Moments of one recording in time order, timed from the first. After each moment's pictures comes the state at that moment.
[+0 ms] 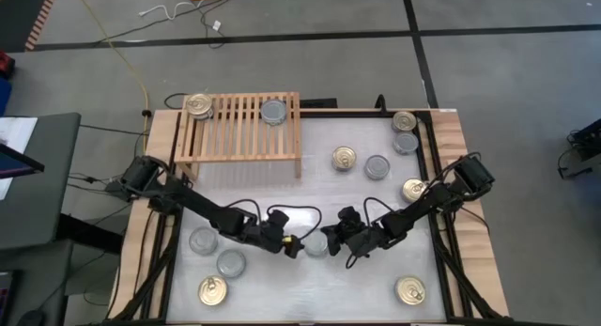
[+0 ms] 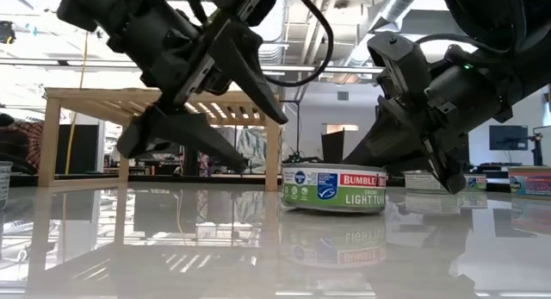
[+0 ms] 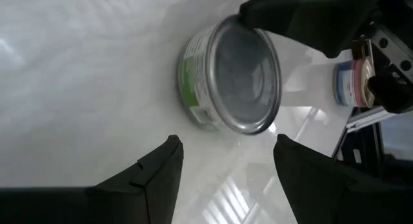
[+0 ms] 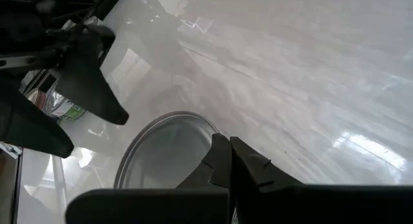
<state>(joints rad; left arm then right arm) -0.40 1.78 0.97 0.13 -0.28 -1.44 0.47 1.79 0.67 0.40 0.62 1.20</state>
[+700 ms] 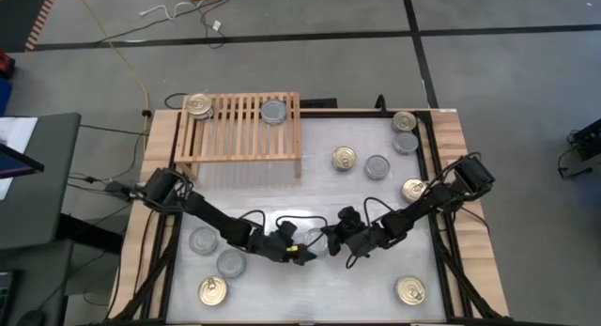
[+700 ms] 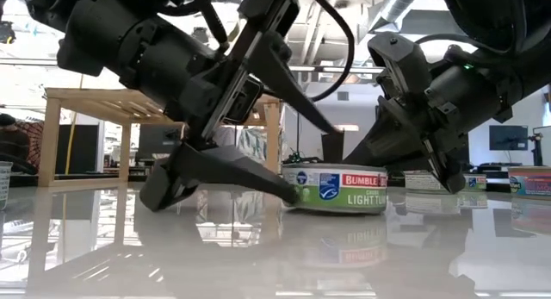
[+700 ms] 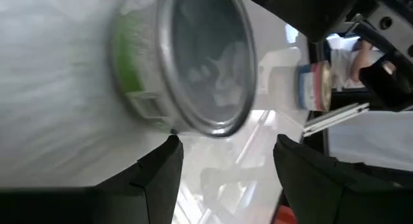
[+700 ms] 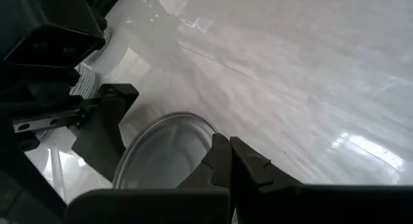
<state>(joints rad) -0.42 1.97 0.97 0.49 -0.29 -1.50 0.47 1.79 0.67 0.39 0.62 1.19</state>
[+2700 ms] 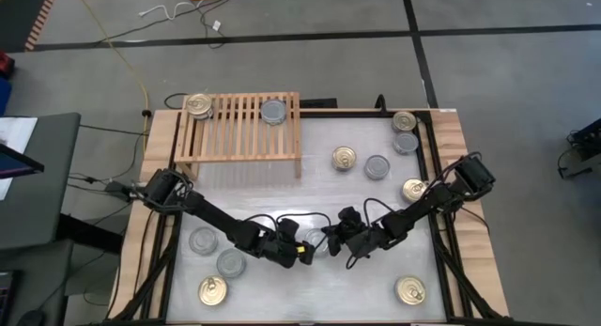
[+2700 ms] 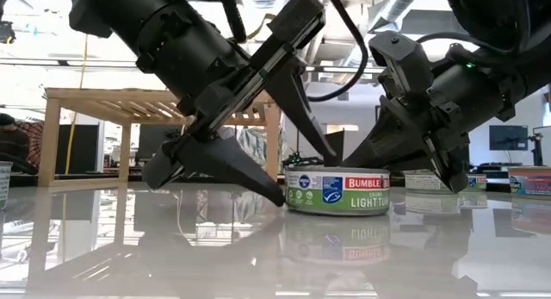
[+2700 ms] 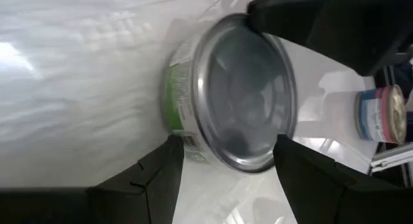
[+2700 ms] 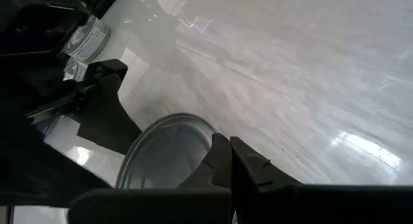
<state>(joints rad) -0.43 1.98 1.16 0.09 -0.42 -1.50 0.48 1.79 0.67 0.36 0.62 1.21</state>
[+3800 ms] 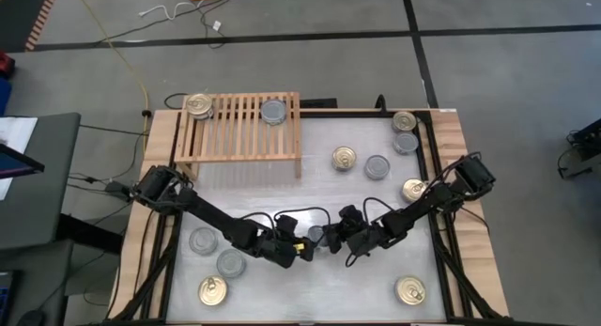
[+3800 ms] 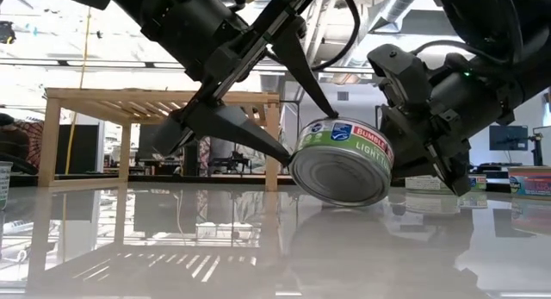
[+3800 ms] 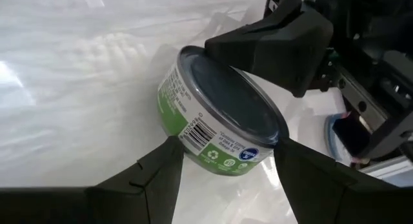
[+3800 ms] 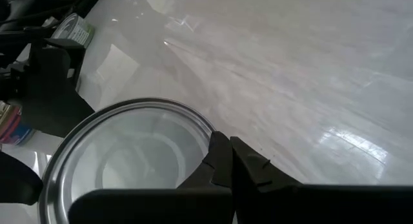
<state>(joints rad) -0.43 1.93 1.18 0.00 -0.52 -1.54 0.48 1.79 0.67 0.34 0.61 1.23</state>
